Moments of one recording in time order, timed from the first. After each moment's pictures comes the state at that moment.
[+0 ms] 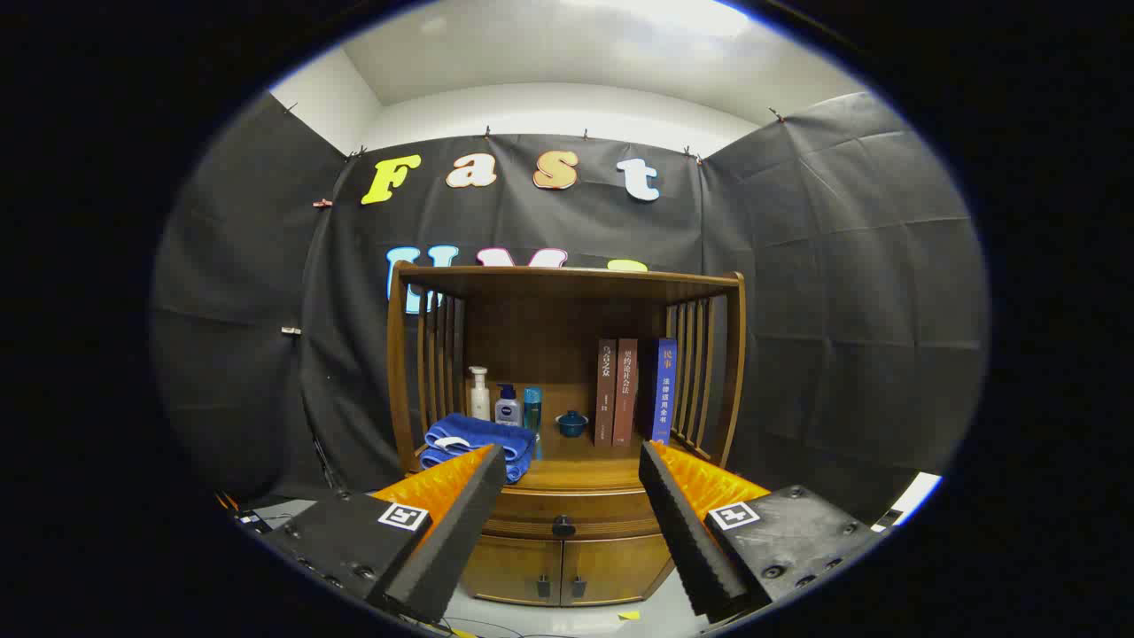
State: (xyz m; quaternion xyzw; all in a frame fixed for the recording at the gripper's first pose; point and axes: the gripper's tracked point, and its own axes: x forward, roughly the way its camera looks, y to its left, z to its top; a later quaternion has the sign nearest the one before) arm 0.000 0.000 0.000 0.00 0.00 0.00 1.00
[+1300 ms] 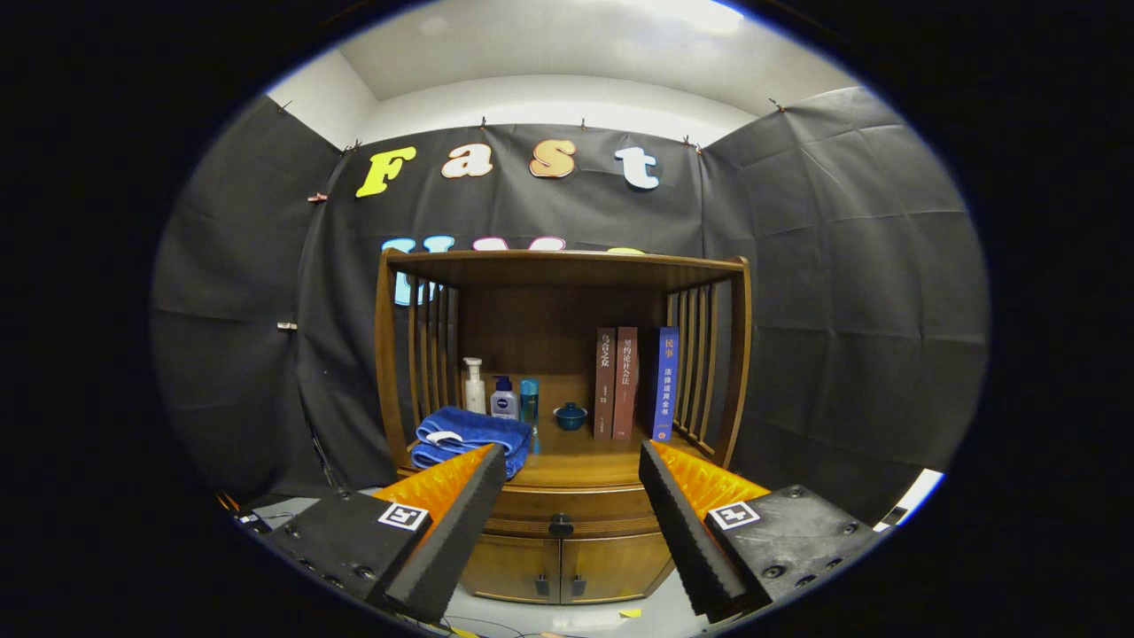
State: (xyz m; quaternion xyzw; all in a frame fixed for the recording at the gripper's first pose) arm 0.017 0.003 -0.011 0.00 0.02 0.00 1.00
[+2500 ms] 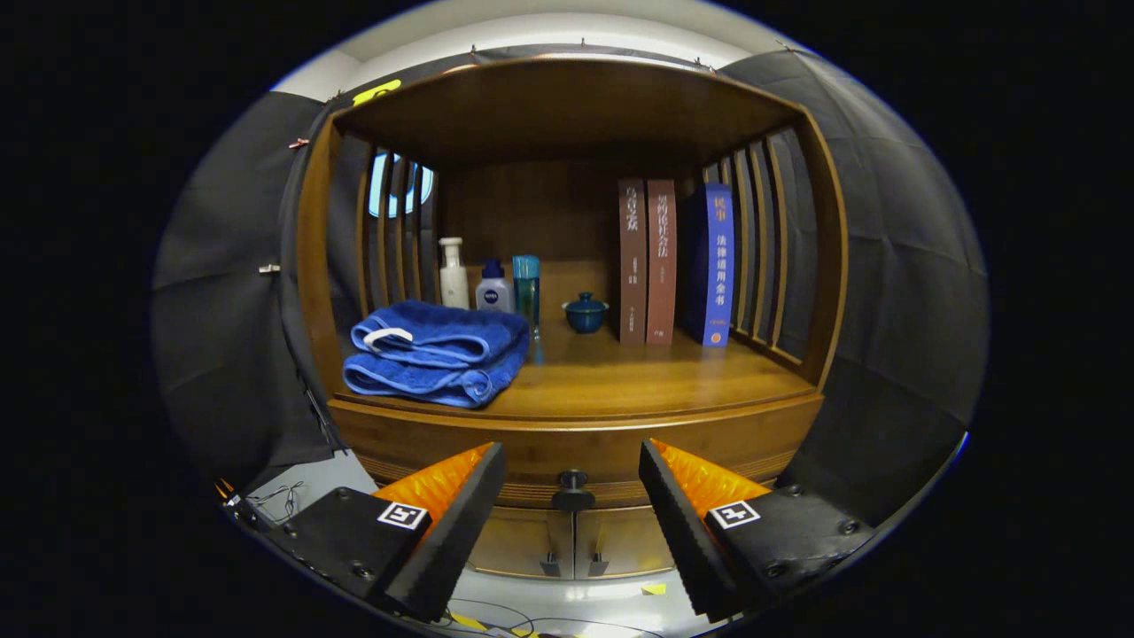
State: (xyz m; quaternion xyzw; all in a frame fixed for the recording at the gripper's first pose) arm 0.160 0.011 -0.204 0.02 0.16 0.02 0.99
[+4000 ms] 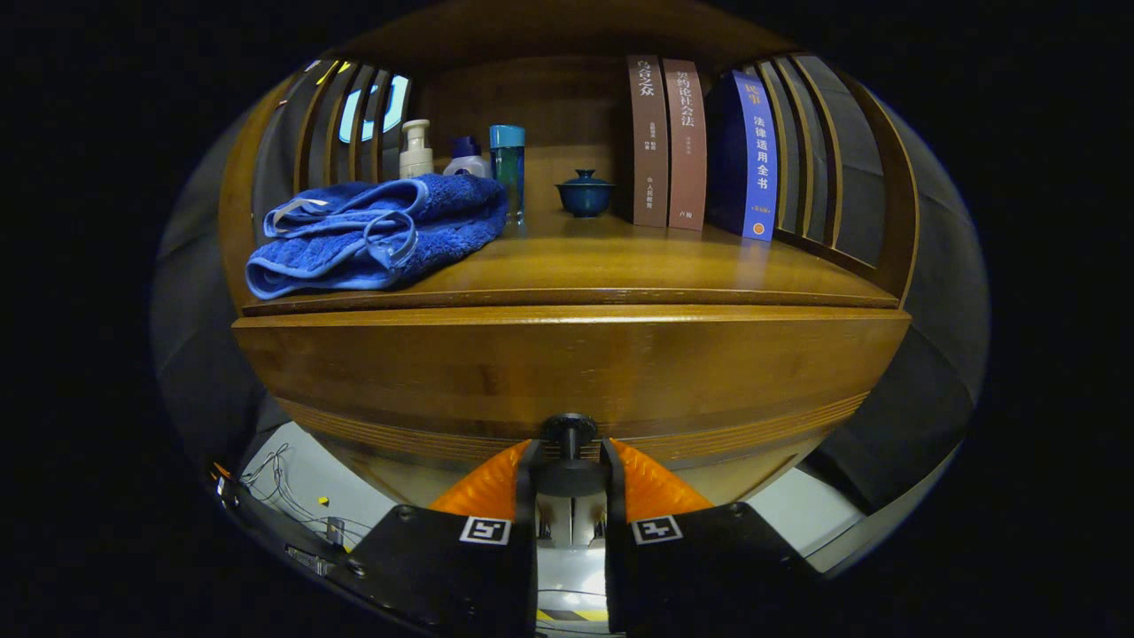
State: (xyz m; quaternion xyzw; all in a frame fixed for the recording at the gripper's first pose) arm 0.188 0.016 -0.313 0.01 0.28 0.02 0.96
